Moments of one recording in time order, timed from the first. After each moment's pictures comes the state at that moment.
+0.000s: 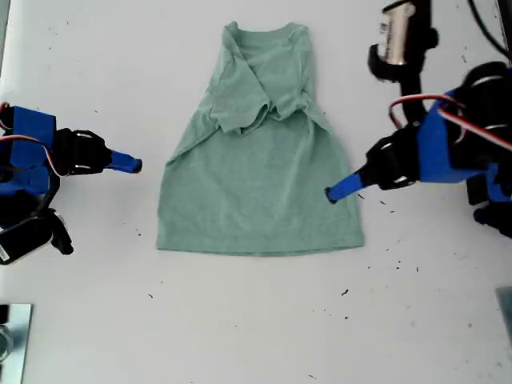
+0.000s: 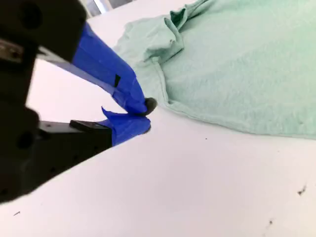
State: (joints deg) arm 0 -16.9 178.4 175.2 51.6 14.5; arm 1 5.2 122.4 100.5 96.0 -17.8
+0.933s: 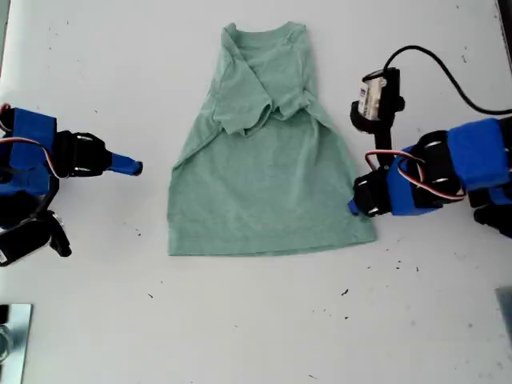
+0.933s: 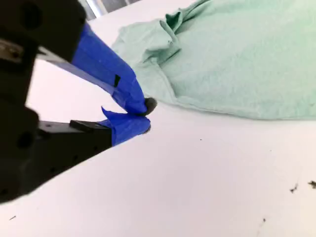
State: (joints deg) arm 0 -15.6 178.4 175.2 51.2 14.6; arm 1 0.8 110.7 132.8 54.8 -11.4
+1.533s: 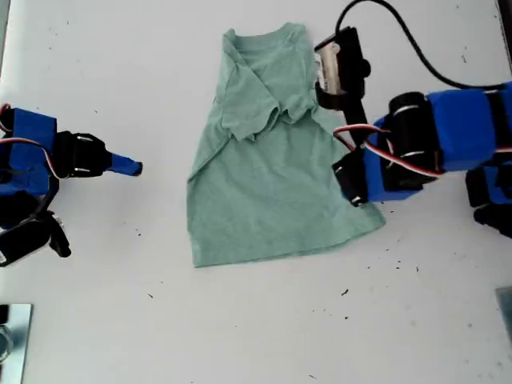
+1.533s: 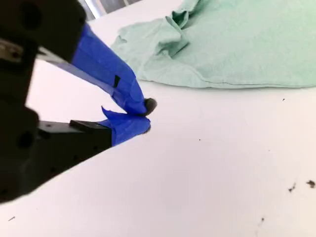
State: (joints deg) arm 0 -15.3 178.4 175.2 51.2 14.6; arm 1 1.7 102.0 83.1 96.9 -19.9
